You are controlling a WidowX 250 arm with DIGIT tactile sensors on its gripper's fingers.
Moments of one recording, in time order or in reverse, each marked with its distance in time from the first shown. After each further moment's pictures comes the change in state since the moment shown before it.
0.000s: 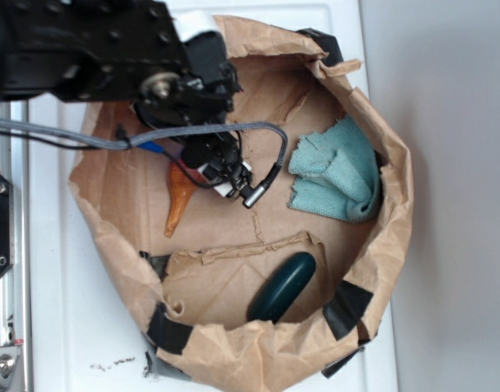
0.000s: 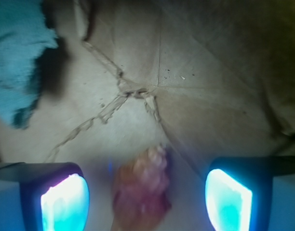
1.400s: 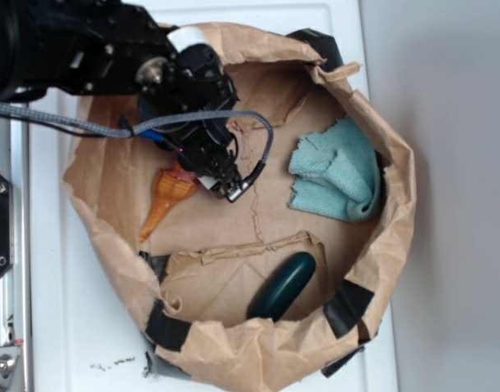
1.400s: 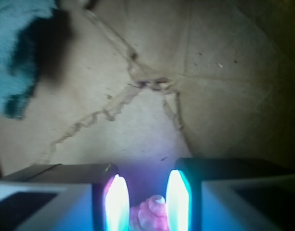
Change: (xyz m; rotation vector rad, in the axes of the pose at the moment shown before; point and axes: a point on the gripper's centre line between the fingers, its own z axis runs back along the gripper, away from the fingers) arm -0.003 -0.004 -0.010 -0.138 0.020 -0.063
